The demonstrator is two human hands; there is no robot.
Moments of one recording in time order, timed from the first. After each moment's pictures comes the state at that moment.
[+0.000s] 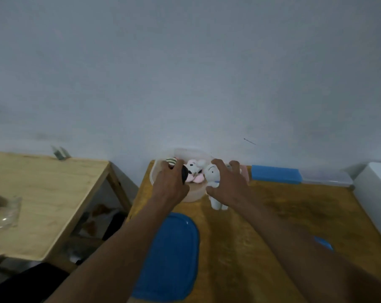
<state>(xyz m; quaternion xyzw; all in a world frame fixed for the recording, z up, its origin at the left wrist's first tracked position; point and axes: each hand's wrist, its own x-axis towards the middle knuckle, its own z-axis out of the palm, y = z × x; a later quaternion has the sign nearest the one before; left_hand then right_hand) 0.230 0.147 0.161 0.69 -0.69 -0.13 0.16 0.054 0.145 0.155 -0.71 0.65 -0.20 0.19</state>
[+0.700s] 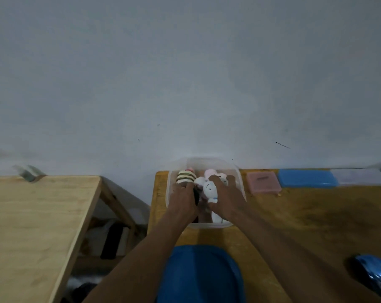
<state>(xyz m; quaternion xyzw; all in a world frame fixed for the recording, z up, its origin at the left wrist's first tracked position) 0.298 0.029 0.085 0.65 -0.72 -0.25 0.06 0.156 0.034 0.076 -0.67 0.71 -0.09 0.22</state>
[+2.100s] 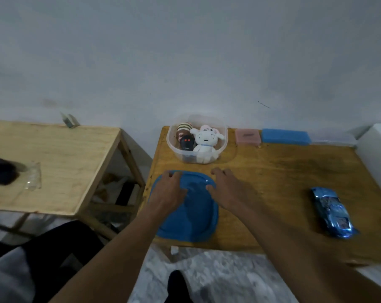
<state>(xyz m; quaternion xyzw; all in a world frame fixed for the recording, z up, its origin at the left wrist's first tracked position) 0.310 0.254 0.110 0.68 -0.70 -0.21 0.06 0.134 0.243 0.097 -0.70 0.68 -0.09 0.21</state>
